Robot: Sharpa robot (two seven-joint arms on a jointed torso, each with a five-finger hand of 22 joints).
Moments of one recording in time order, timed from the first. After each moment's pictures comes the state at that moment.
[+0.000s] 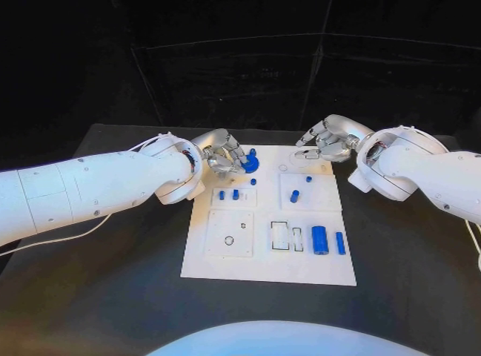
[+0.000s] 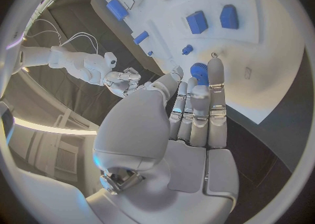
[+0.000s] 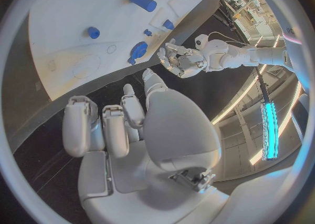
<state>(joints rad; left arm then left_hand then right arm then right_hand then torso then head) 1.31 -0.70 -0.17 1.43 -0.98 -0.33 -0.15 1.37 -0.04 0.28 -0.06 0.05 0.87 0.13 0.23 0.39 0.89 0.09 0.46 0.43 1.25 0.01 1.10 1.06 0.16 1.17 0.11 0.58 0.75 1.27 -0.77 -0.03 1.42 -1.11 -0.25 -0.09 1.38 -0.02 -0.01 0.18 0.25 0.88 0.16 0.17 0.07 1.32 0.08 1.29 1.27 1.47 0.01 1.52 1.31 0.05 1.43 0.11 1.43 1.26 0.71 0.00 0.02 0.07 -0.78</state>
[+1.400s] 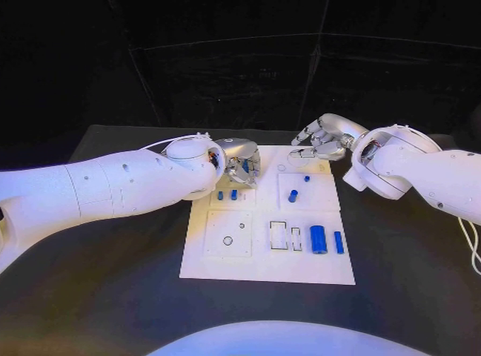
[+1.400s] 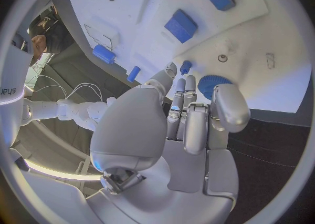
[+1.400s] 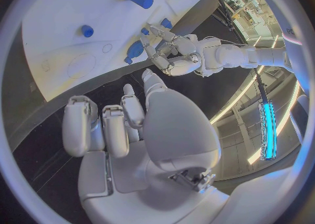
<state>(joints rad) 1.31 -0.53 -0.18 1.27 -1.37 -0.17 -0.10 1.35 -0.08 0.24 -0.02 0.05 1.01 0.10 0.17 0.22 1.01 0.06 0.37 0.23 1.47 -0.02 1.44 1.31 0.12 1.45 0.07 1.12 1.19 1.27 -0.76 -0.03 1.41 -1.11 -0.25 -0.08 1.39 -0.02 -0.01 0.18 0.26 0.88 0.17 0.17 0.07 1.32 0.08 1.29 1.27 1.47 0.01 1.52 1.31 0.05 1.43 0.11 1.43 1.26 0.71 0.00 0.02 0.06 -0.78</state>
